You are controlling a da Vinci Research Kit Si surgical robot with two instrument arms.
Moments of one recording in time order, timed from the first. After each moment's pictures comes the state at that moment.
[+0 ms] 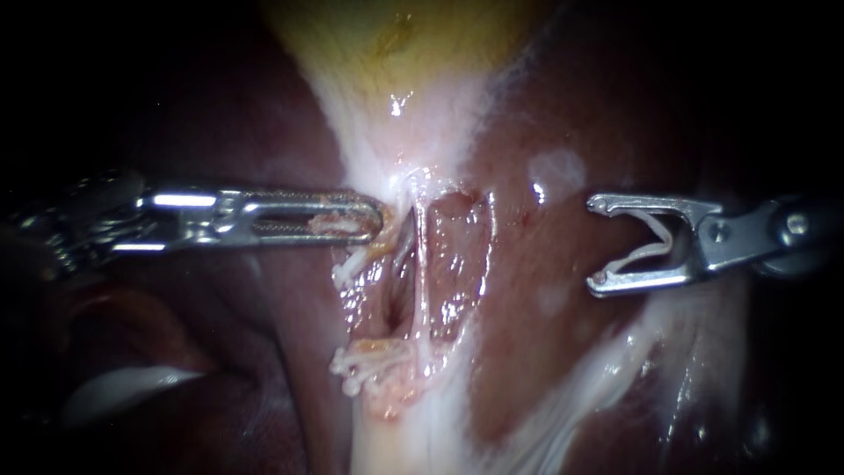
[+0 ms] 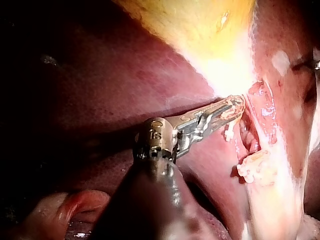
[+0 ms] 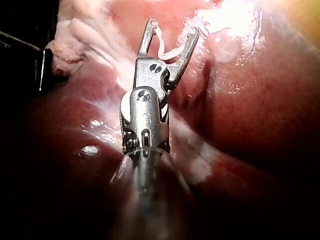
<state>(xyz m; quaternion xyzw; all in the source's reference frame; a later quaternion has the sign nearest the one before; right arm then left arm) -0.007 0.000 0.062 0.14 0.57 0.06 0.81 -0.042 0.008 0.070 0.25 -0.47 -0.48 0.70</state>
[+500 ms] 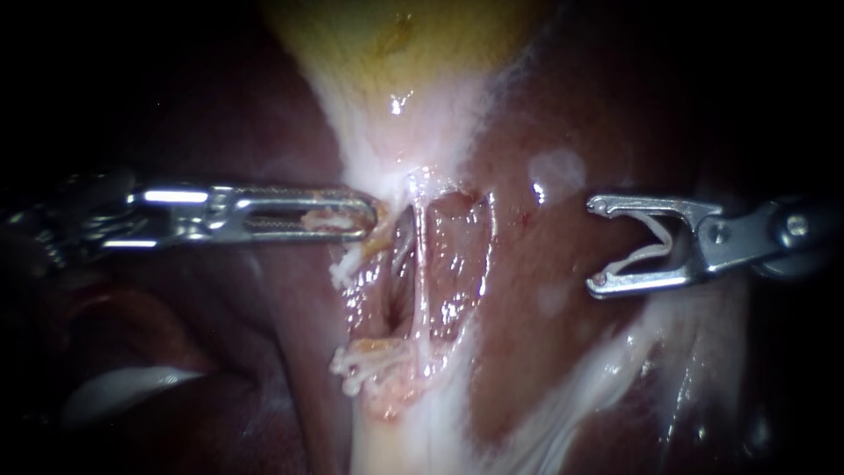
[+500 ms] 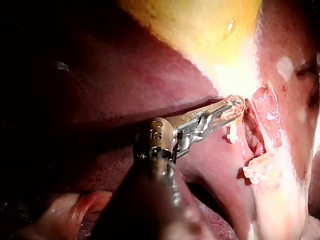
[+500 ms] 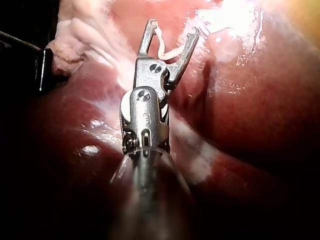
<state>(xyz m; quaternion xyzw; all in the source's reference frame) -0.007 0.000 0.062 0.14 0.57 0.06 0.81 -0.038 0.010 0.067 0.25 -0.47 -0.49 0.70</state>
